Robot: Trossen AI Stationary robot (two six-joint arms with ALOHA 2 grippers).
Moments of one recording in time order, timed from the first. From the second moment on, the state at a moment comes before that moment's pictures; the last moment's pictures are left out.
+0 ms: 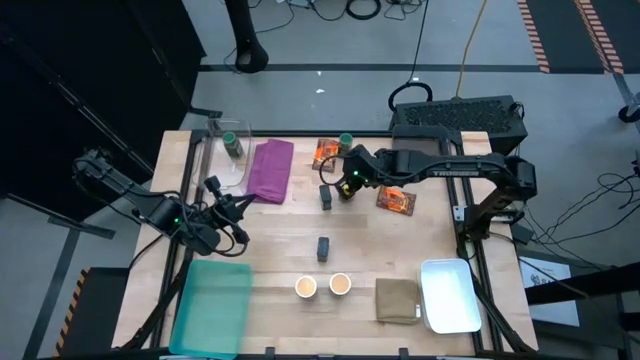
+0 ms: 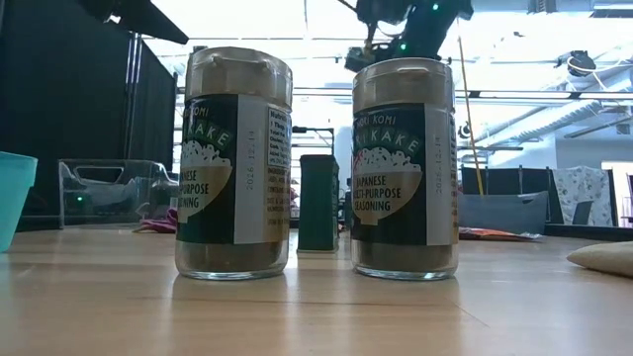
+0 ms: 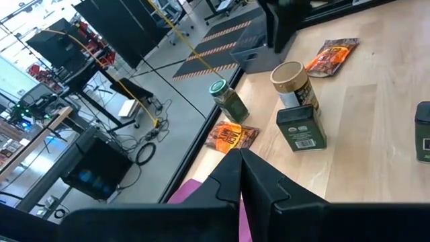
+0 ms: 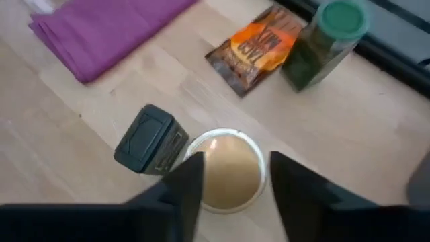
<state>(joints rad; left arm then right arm) -0.54 0.95 0.78 -0.57 -1.10 -0.15 -0.18 1.62 1.30 -0.70 0.33 0.65</state>
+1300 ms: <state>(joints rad) -0.54 0.95 0.78 -0.57 -1.10 -0.15 -0.21 1.83 1.30 -0.65 0.29 0.64</state>
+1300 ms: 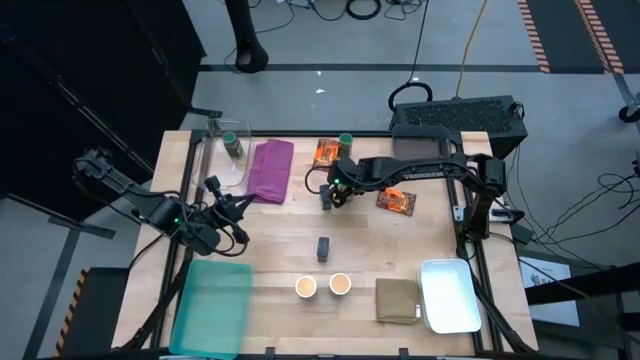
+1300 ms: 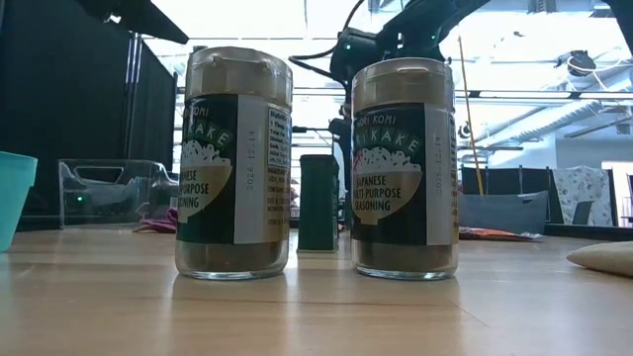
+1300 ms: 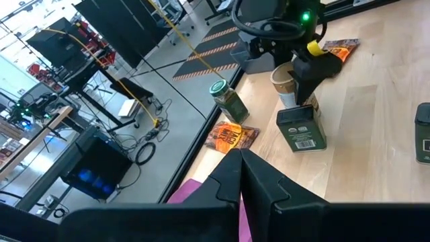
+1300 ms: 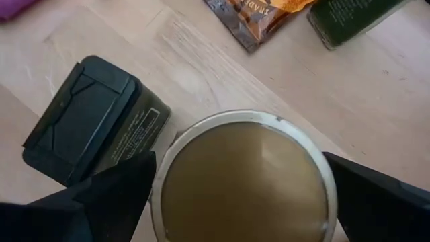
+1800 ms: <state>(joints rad) -0.54 0.95 0.78 -0.57 -1.10 -0.16 -0.21 1.83 1.30 -0.65 0.31 0.62</state>
